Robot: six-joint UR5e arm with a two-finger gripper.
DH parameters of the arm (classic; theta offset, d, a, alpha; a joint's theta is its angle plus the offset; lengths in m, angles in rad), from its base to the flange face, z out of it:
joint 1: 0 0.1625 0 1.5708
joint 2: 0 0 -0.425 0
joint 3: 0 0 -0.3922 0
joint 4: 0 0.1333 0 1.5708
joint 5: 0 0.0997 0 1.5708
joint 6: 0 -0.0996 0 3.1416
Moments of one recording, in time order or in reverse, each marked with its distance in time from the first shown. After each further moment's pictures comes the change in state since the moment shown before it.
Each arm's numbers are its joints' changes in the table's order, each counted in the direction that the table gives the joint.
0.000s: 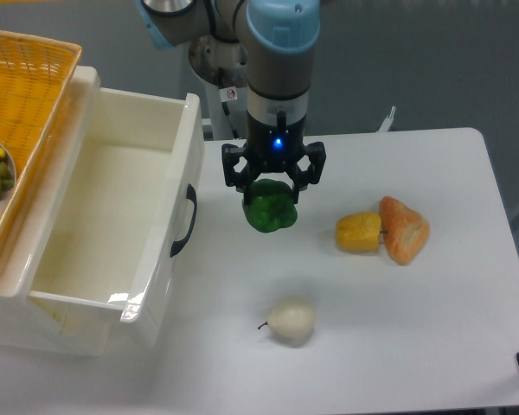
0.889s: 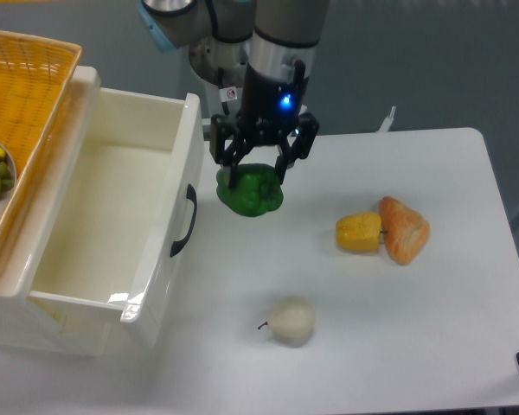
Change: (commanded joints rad) arm 0.061 0.091 -0.002 -0.035 -0.149 0.089
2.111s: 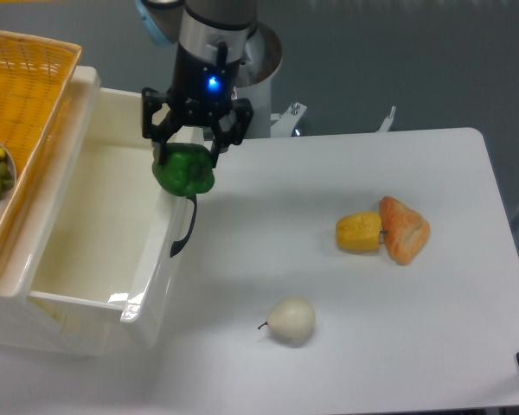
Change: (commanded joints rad) arm -0.173 0.025 -0.040 -0.051 0.008 -0.011
